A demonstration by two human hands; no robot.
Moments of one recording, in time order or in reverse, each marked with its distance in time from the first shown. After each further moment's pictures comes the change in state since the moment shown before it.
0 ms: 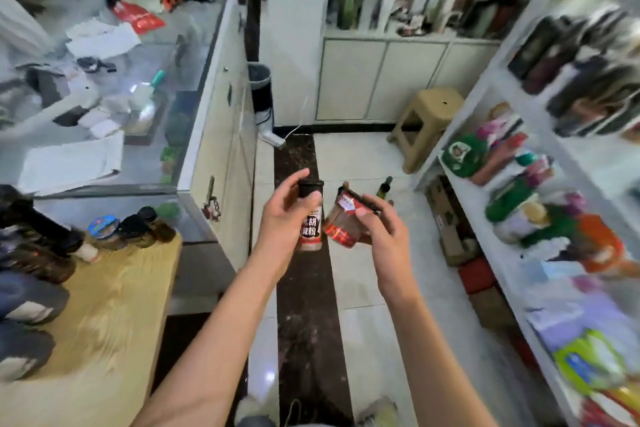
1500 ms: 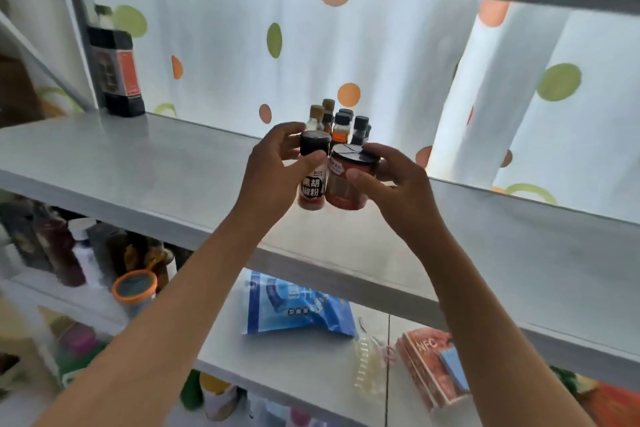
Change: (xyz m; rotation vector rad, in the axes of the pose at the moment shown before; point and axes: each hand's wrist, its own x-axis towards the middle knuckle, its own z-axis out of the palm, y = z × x) left_hand 0.101 -0.011 0.889 0.142 -1.112 0.483; right_hand 0.157 -0.381 -0.665 -0.719 1.010 -0.548
